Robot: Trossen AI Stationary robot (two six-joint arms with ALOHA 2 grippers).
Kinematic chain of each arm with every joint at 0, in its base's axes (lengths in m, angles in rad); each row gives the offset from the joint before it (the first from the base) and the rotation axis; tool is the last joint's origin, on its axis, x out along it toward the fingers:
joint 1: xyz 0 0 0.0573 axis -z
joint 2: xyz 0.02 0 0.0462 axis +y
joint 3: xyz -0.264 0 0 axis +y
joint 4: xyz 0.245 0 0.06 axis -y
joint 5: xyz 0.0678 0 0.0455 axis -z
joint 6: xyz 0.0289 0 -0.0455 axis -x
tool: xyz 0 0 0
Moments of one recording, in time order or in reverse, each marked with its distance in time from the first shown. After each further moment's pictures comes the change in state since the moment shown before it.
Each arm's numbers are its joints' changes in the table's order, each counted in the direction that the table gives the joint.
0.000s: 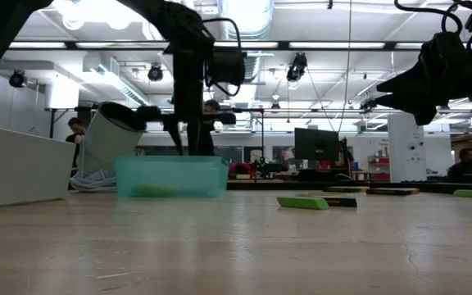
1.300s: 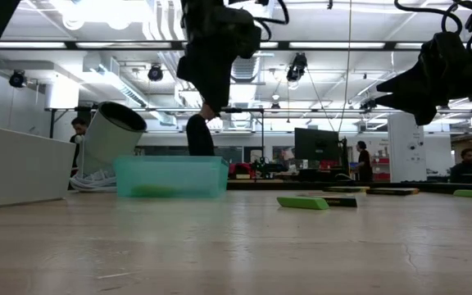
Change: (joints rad) left arm 0.309 -0.003 -0.258 -0.153 0.345 -1.015; right arm 0.000 0.000 0.000 0.000 0.000 0.000
